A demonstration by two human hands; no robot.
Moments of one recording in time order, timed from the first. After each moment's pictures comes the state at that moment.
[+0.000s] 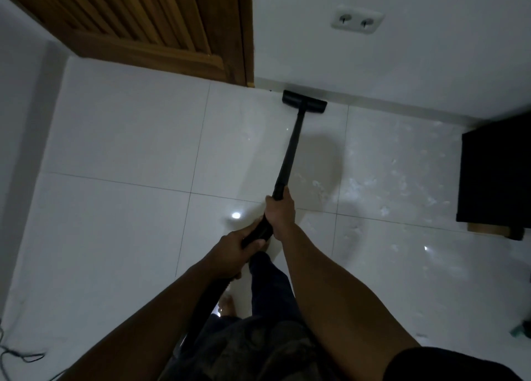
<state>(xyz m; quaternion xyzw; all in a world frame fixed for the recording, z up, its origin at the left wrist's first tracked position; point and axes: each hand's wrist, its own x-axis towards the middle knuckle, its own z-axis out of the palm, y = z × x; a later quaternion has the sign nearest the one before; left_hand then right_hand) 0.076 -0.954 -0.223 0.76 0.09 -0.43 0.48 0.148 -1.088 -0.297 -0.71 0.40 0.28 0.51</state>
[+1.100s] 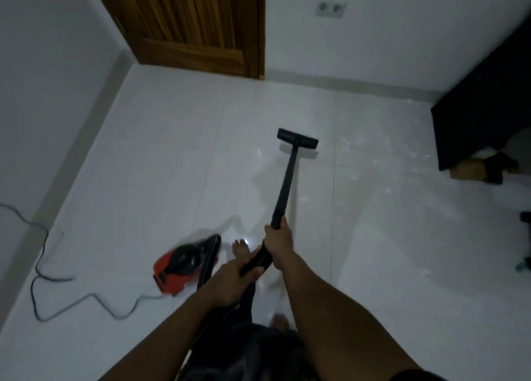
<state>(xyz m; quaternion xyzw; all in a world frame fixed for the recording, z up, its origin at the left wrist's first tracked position) -0.527 -0.937 -0.175 0.81 0.00 -0.36 0.46 -0.447 -1.077 -0.234 -0.70 0.34 0.26 0.57</state>
